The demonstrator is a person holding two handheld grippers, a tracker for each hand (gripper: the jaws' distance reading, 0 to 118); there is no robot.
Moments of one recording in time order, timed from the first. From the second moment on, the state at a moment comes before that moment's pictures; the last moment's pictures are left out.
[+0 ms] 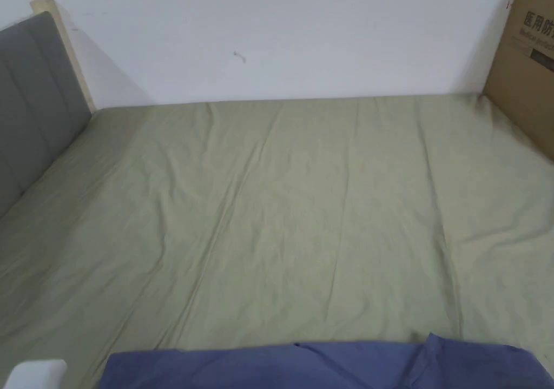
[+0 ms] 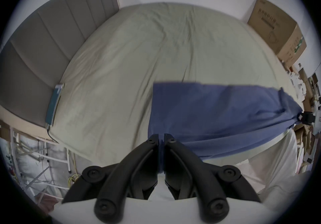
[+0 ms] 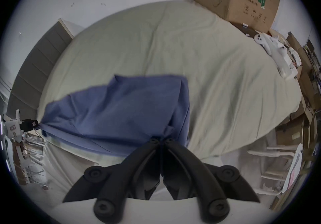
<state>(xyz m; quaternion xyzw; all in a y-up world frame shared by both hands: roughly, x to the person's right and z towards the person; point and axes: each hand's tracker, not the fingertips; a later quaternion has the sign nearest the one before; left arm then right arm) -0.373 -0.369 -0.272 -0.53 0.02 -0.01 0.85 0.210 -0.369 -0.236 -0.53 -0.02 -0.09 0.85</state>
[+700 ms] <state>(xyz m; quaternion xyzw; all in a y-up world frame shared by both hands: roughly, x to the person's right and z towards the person) -0.393 -0.364 -0.248 -0.47 0.03 0.16 0.87 0.120 -0.357 -0.261 -0.47 0.02 -0.06 0.88</state>
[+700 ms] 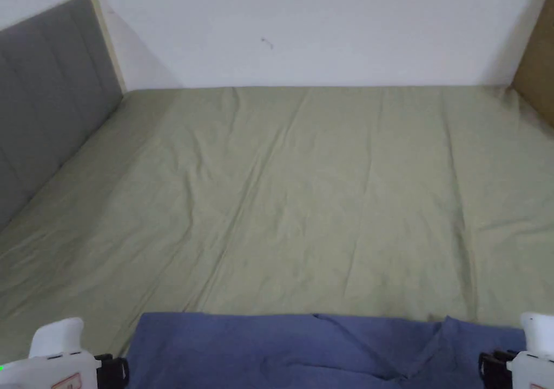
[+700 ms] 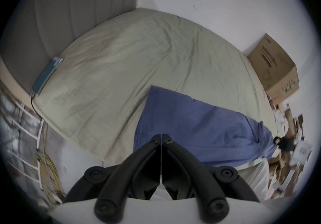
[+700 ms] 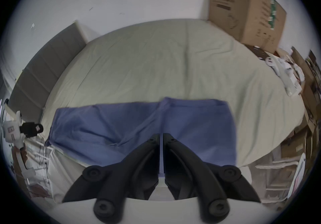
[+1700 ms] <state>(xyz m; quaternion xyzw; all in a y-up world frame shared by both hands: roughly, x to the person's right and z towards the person) -0.433 -0.423 -0.284 -0.50 0.00 0.30 0.81 0.036 -0.381 -0.284 -0.52 0.10 0.01 0.85</state>
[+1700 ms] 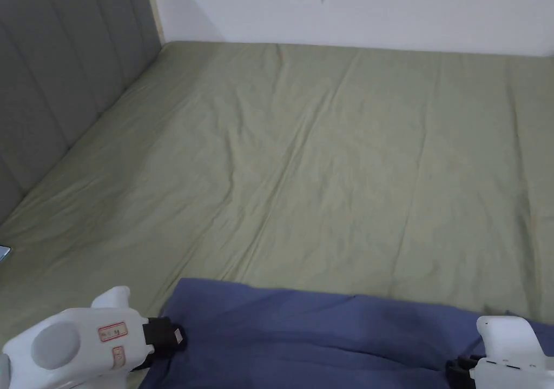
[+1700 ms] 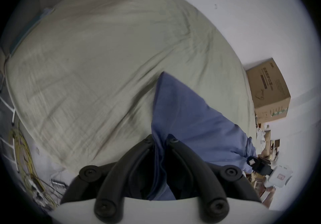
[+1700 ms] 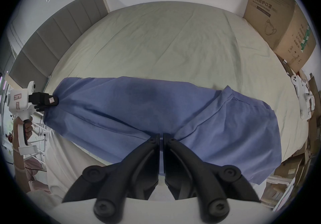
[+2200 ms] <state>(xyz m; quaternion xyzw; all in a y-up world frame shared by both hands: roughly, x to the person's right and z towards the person) -0.277 -0.285 -0.302 -0.40 -0.18 0.15 0.89 0.111 -0.370 -0.260 -0.50 0.04 -0.07 0.86</state>
